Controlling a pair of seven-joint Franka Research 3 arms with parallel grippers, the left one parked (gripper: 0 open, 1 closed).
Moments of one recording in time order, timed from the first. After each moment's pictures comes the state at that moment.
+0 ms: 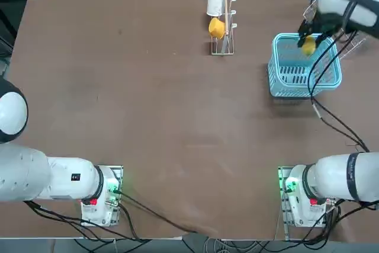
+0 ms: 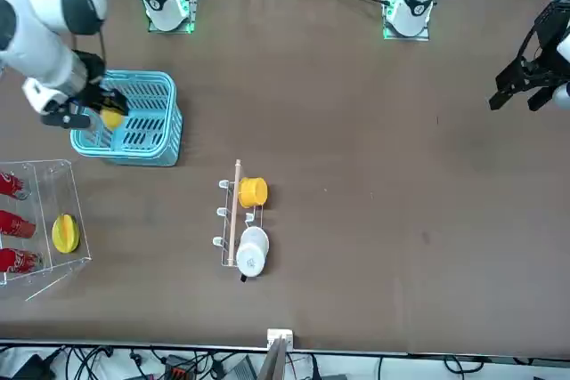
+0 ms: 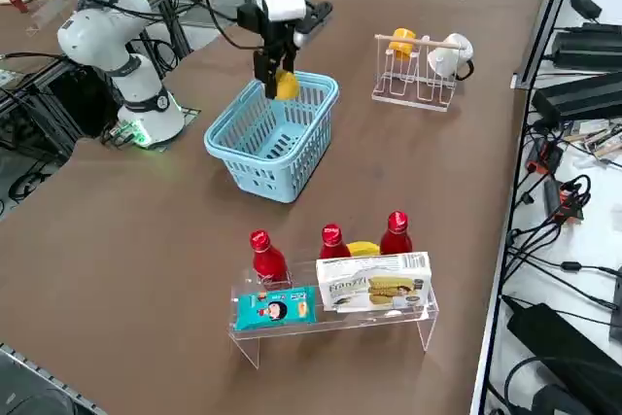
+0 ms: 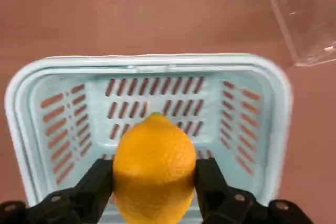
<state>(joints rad) 0.00 -0.10 -0.01 -2.11 -0.09 1.88 0.05</state>
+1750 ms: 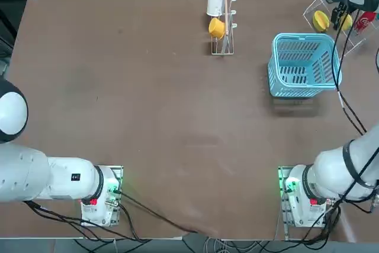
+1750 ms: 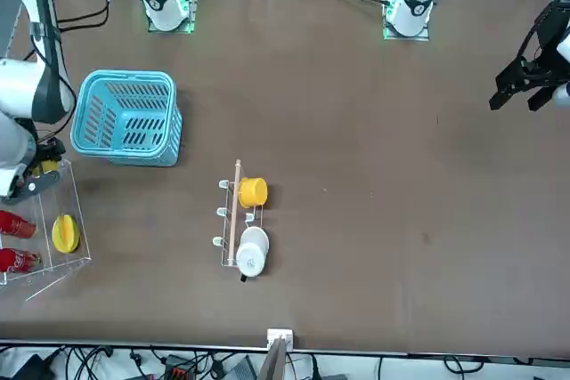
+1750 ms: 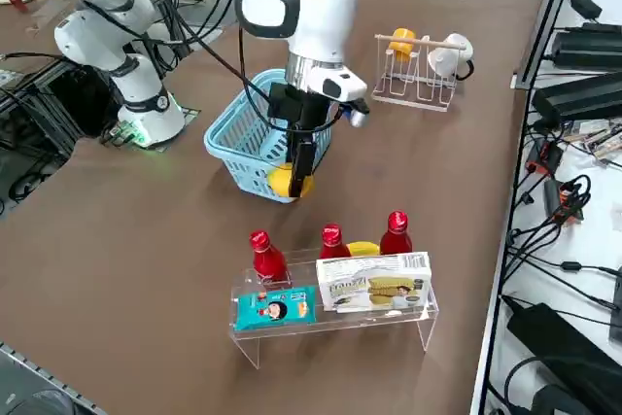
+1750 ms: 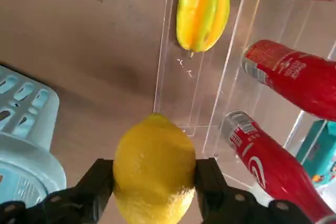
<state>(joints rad) -0.17 0.37 -0.02 -1.75 -0.50 2.00 -0.53</state>
